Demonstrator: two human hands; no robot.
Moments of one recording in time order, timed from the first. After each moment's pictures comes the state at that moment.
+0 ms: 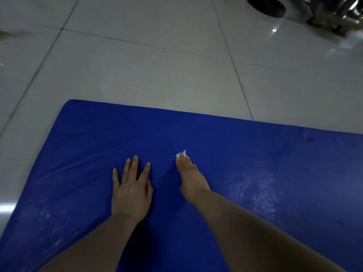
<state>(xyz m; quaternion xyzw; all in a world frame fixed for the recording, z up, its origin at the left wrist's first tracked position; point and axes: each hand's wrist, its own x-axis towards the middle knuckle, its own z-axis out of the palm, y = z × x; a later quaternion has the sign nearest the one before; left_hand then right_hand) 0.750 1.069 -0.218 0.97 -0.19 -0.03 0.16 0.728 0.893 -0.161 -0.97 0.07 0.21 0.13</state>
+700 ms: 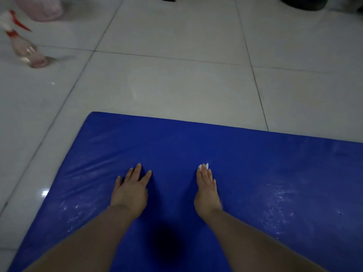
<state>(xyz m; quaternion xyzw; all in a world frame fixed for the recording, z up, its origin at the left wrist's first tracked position) 0.762 1.050 -0.151 0.96 -0.13 -0.26 -0.01 0.700 0.843 -0.178 -0.93 0.16 0.14 0.29</state>
